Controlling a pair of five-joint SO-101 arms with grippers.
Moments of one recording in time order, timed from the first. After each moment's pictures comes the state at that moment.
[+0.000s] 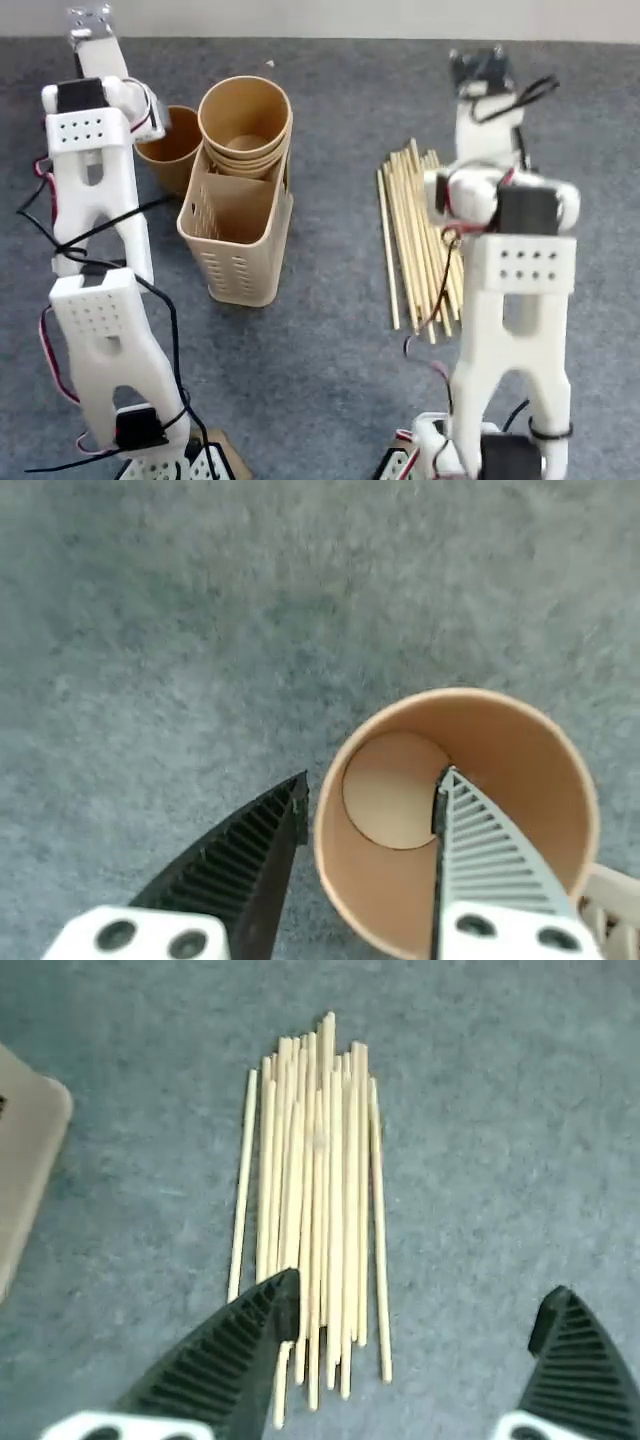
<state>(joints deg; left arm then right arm) -16.8 38.5 -48.4 79.6 9.8 -4.3 -25.2 7.9 76.4 13.4</state>
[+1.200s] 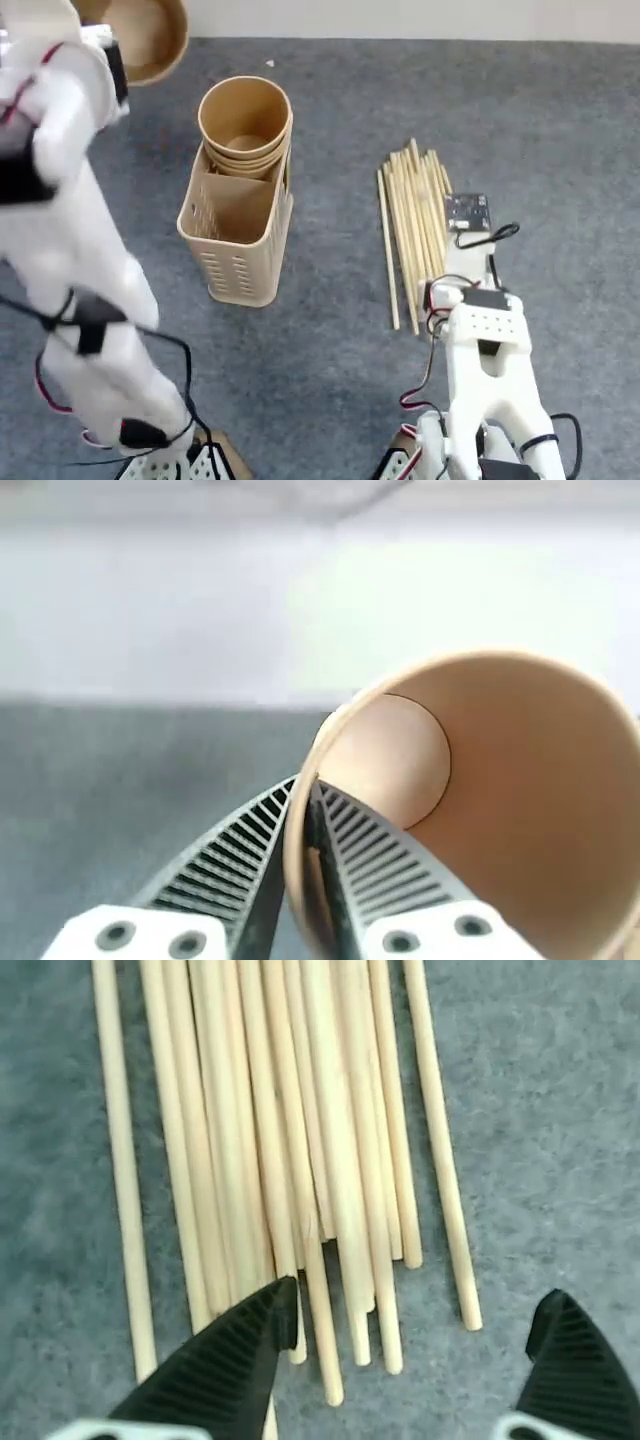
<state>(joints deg) -8.6 10.8 -83.1 101.1 3.4 1.7 -31.0 65.2 35.7 8.7</state>
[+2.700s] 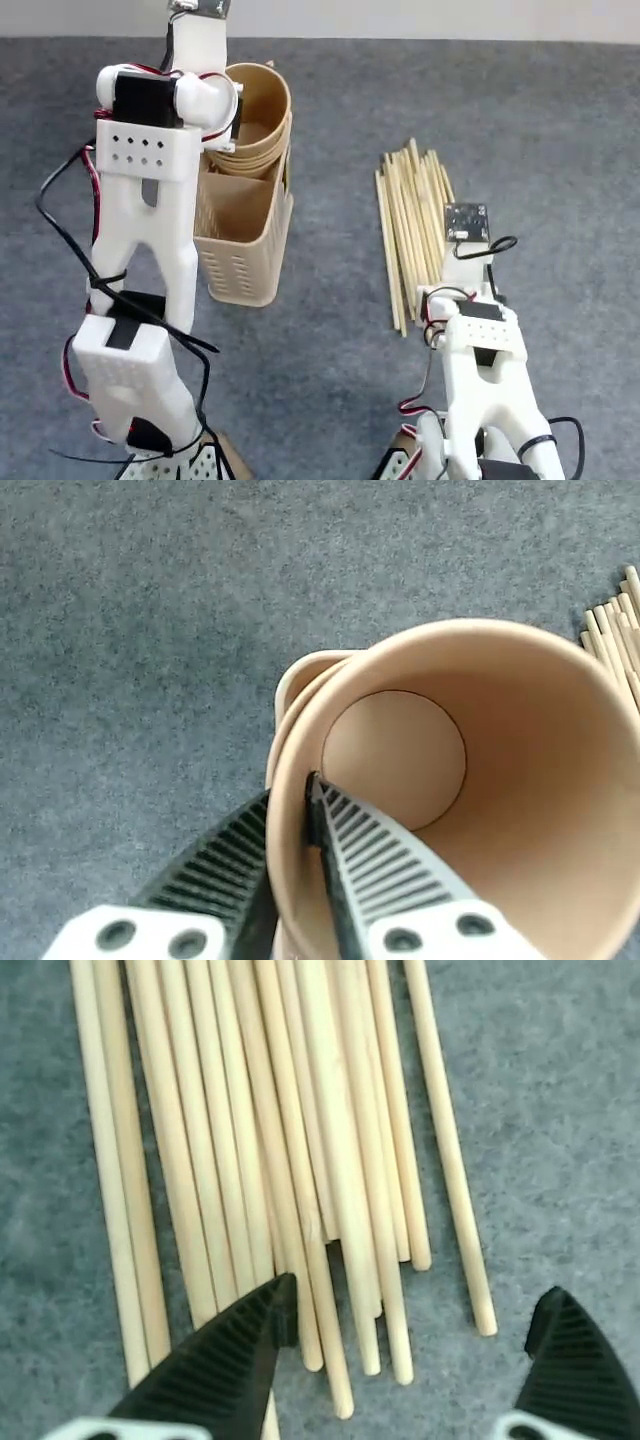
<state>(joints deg) 1.6 24.0 -53.1 100.1 5.6 1.7 -31.0 70.1 29.2 8.7</state>
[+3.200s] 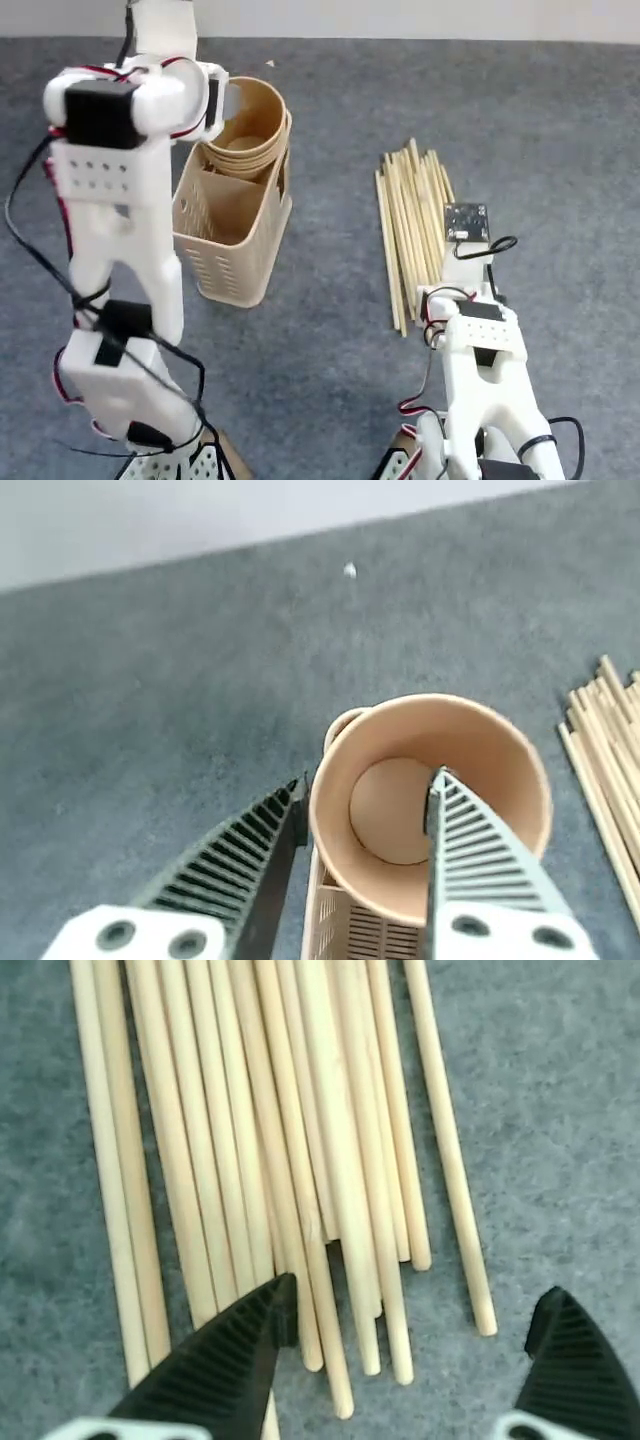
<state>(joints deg) 0.4 10.5 -59.4 100.6 2.4 1.7 -31.0 70.1 29.2 8.7</state>
